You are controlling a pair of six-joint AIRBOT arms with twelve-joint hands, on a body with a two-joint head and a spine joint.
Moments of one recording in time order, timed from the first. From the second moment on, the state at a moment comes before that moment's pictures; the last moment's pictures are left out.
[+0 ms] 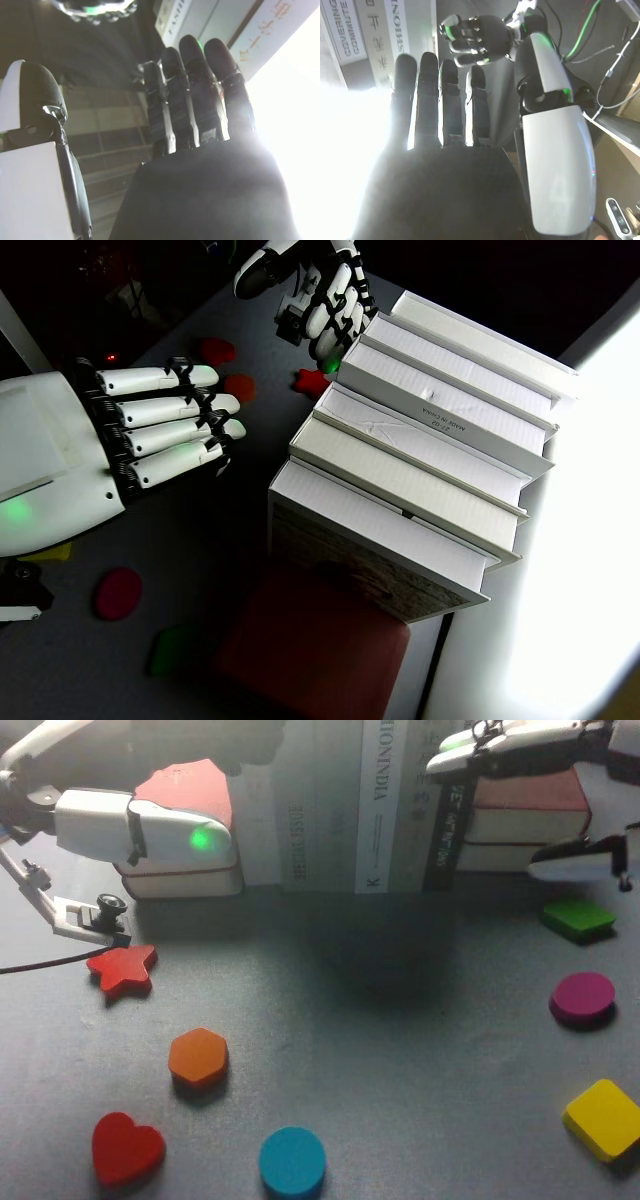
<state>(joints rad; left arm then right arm) 0.75 -1.26 1.74 0.43 -1.18 -0.68 -0.55 -0.90 1.32 -0.80 0.87 0.00</state>
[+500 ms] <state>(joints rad) 0.74 -1.26 1.73 0.44 -1.17 -0.68 -0.35 -0.91 1.37 -0.93 0.74 0.00</state>
